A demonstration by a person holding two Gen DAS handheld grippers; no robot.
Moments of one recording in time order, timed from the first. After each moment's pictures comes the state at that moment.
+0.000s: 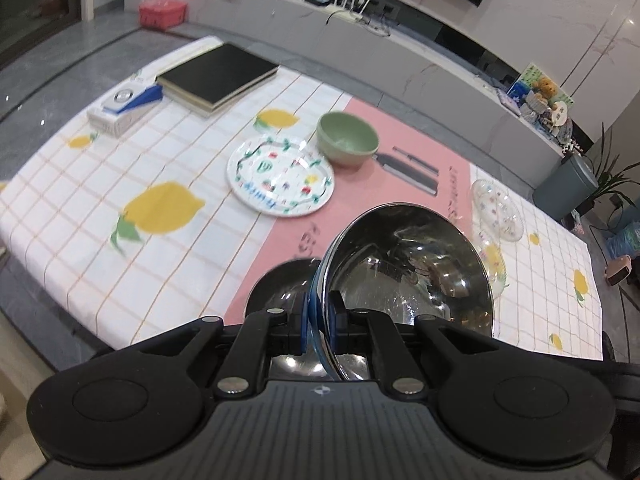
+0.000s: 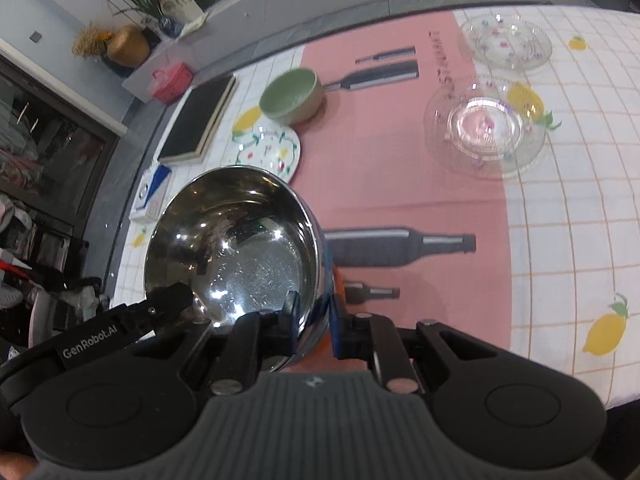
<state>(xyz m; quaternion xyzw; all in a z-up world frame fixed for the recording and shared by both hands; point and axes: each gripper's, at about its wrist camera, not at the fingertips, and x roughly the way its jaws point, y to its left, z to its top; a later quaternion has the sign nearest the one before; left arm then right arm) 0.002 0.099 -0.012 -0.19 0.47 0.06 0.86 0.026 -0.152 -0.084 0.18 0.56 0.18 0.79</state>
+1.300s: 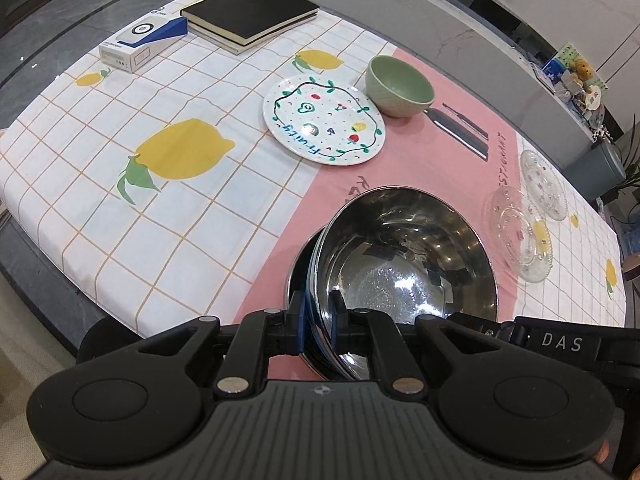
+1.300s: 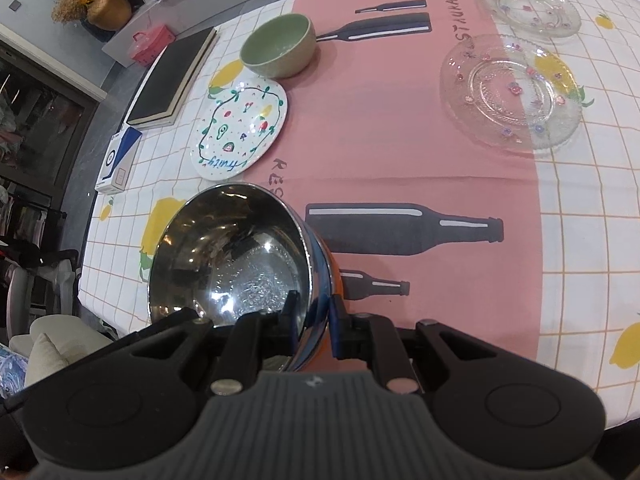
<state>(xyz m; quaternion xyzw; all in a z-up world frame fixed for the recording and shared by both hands) 0.013 0.122 -0.064 -0.21 0.53 0.08 0.82 0.056 -0.115 -0.129 0.14 0.60 0.17 0.77</state>
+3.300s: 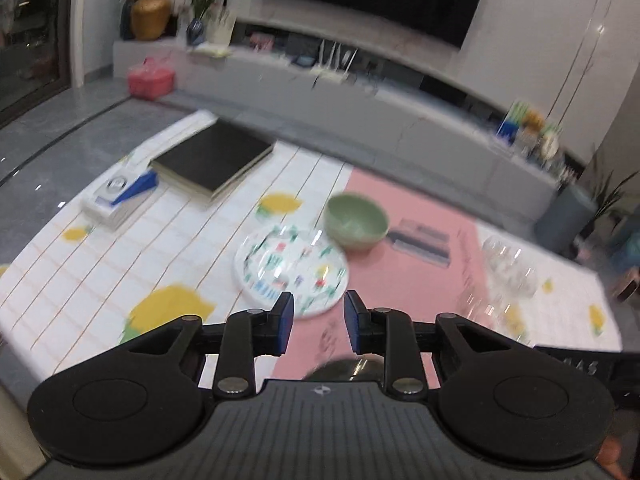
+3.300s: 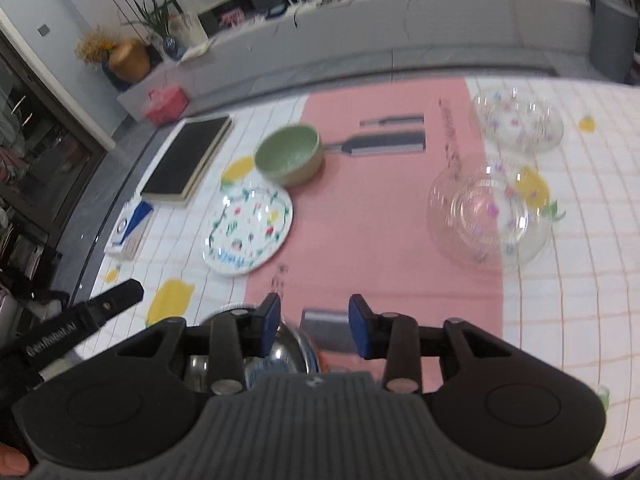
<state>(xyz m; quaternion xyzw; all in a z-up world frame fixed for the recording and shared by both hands) 0.042 0.125 0.006 -0.14 0.37 0.05 0.92 0.070 -0.132 -0.069 0.13 0.48 0.16 0.85</state>
